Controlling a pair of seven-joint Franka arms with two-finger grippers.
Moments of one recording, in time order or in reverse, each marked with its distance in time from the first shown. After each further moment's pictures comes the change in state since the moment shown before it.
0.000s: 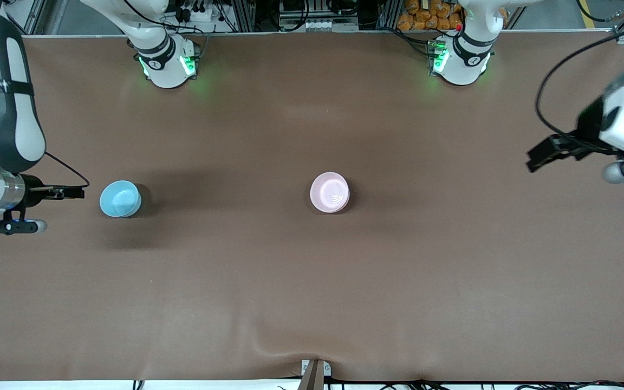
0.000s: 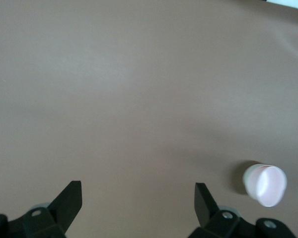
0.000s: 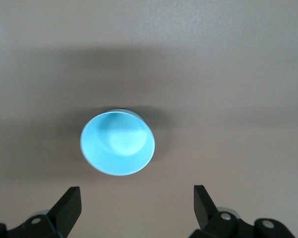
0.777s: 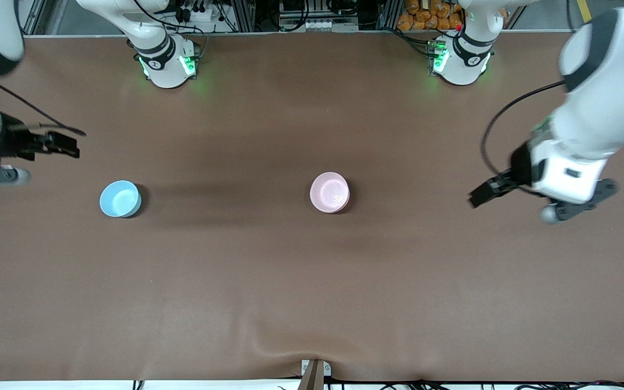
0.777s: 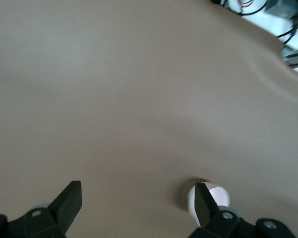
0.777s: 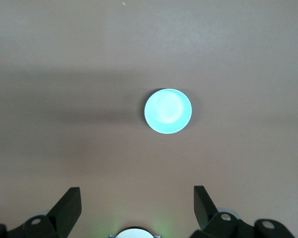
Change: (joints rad) left arm 0.139 0.134 -0.299 0.023 0.000 0.118 -0.337; right arm 0.189 -0.196 0.004 0.220 0.021 -0.383 0.143
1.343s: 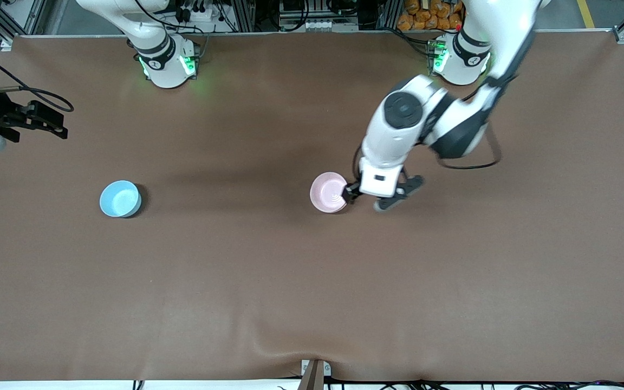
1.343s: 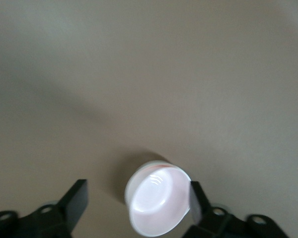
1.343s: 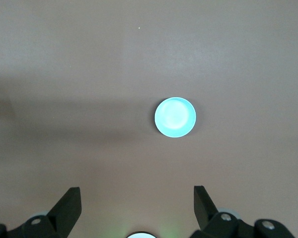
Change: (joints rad) left arm -0.353 0.130 -0.002 -0.241 0.149 0.377 -0.545; right arm 0.009 -0.145 0.004 0.001 0.047 -0.015 0.000
